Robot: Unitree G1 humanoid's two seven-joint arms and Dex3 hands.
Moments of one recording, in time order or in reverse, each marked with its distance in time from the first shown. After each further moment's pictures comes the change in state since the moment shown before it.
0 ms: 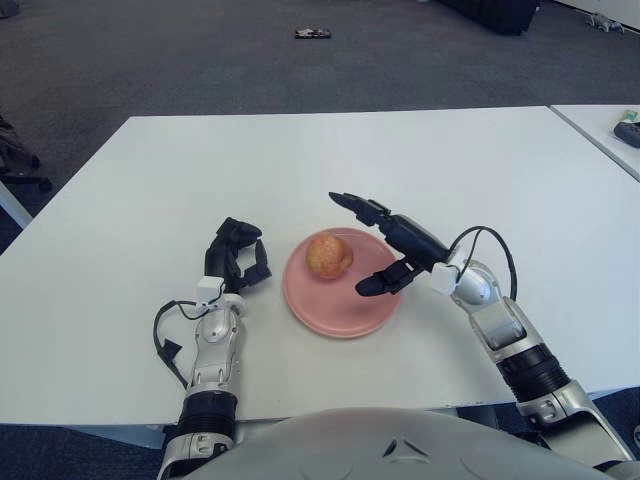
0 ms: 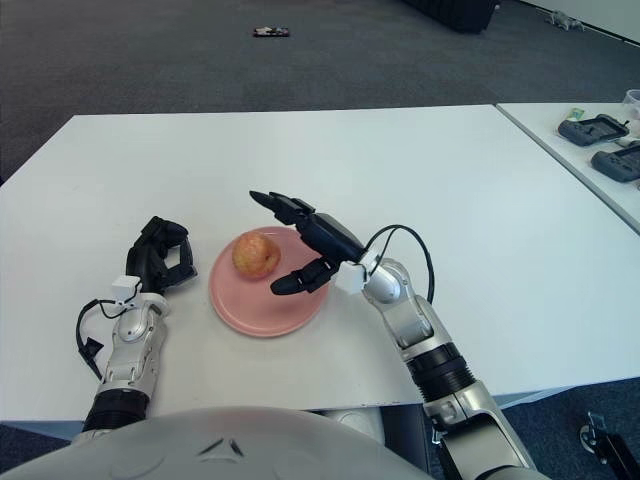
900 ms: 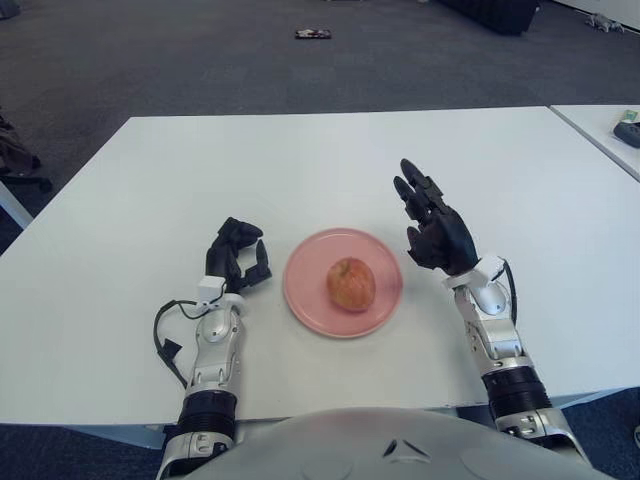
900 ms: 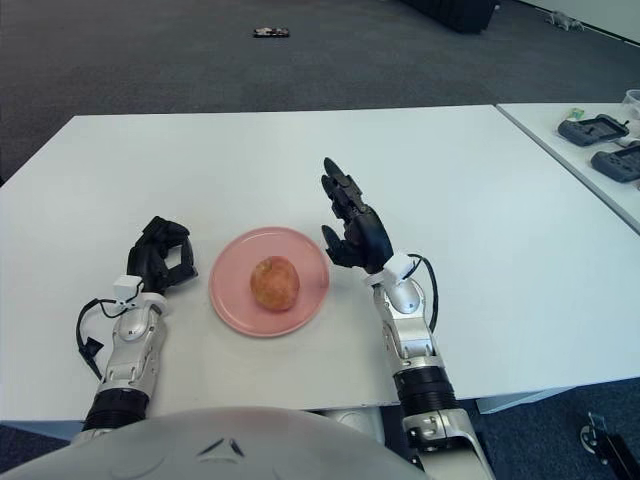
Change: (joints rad) left arm -0.007 0.005 -0.002 0.012 0.021 -0.003 0.004; right arm 0.092 0.243 -0.248 0.144 0.411 0.019 -0.054
